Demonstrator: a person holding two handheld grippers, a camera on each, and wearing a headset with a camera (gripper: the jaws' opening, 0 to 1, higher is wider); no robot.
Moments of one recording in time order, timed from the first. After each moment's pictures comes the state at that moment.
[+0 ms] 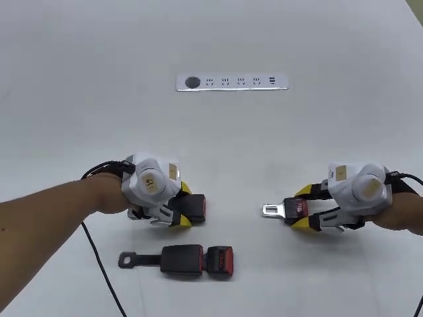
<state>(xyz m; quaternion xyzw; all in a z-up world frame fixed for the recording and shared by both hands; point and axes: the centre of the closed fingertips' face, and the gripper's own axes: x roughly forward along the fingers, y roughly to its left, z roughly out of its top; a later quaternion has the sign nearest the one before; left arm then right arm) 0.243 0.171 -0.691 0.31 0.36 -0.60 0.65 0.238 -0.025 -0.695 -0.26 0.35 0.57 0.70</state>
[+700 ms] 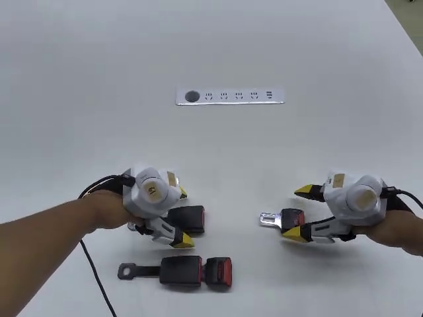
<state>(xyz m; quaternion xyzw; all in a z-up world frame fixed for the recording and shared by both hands) 0.245 0.167 -0.676 0.26 0.37 -0.55 0.70 0.257 -0.021 -0.675 -0.22 0.34 0.49 0.77</state>
